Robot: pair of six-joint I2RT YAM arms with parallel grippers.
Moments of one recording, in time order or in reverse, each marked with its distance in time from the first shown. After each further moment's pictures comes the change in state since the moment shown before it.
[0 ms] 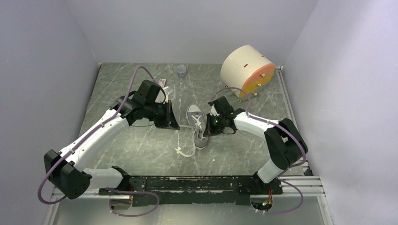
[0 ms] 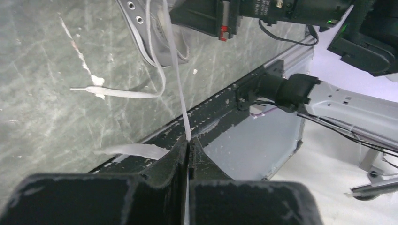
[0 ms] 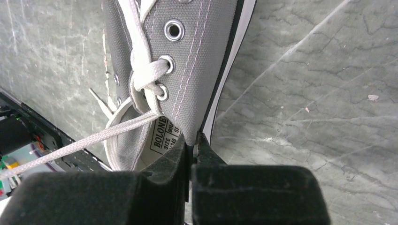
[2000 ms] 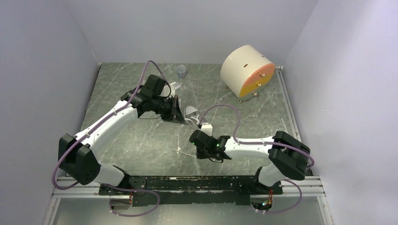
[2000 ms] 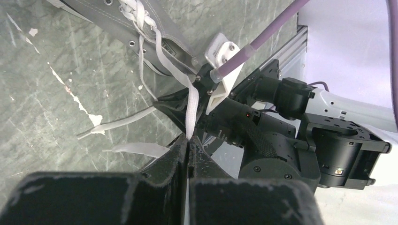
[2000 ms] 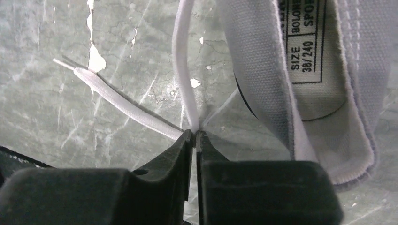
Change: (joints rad) left arm 0.052 0.153 0.017 0.150 0.134 0.088; right arm 0.544 -0.111 -0.166 0.059 0.575 0.414
